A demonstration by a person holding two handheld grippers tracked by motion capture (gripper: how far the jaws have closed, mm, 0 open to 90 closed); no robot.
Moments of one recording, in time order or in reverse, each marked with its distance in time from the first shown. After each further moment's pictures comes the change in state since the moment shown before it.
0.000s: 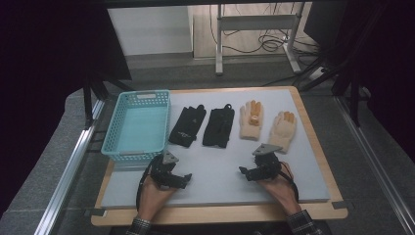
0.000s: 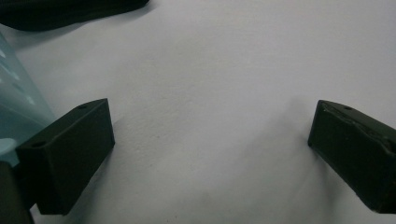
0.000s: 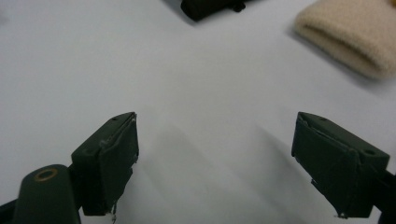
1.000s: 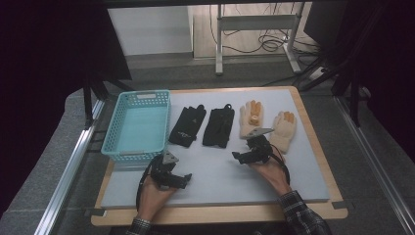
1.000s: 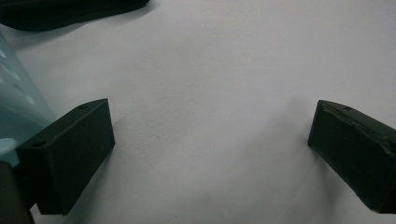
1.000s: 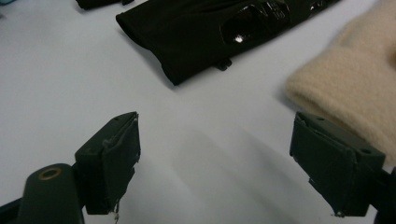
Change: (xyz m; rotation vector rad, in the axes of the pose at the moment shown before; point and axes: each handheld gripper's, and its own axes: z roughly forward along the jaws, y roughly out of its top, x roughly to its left) left arm 0.000 0.000 0.000 -0.003 0.000 -0.003; right arm -0.020 0.043 0.028 -0.003 0.036 0.039
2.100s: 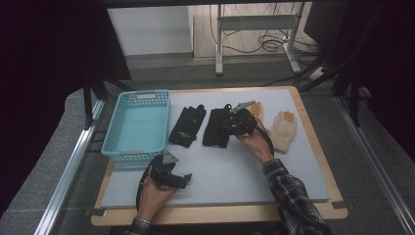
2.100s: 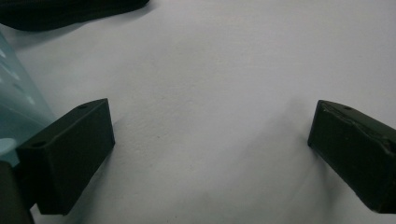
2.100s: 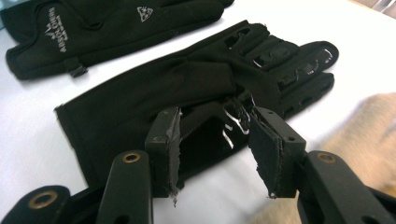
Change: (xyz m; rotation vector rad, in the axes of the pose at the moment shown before) left arm 0.000 0.000 0.000 0.004 -0.001 0.004; right arm -0.029 0.080 0.052 0.034 -0.009 -0.061
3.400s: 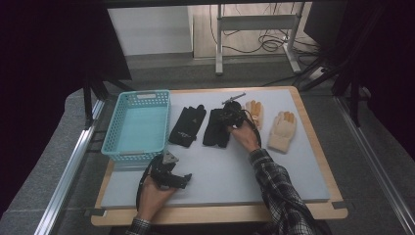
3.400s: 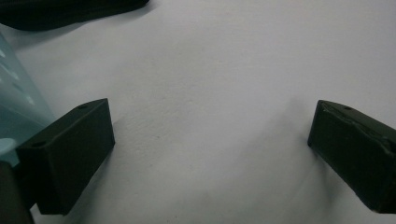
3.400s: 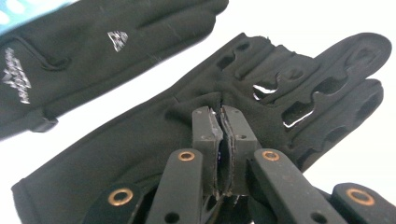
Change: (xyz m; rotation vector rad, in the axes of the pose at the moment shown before) left arm 0.000 0.000 0.000 -0.002 -0.001 0.001; right arm -0.010 0.026 0.041 0.041 0.031 0.126
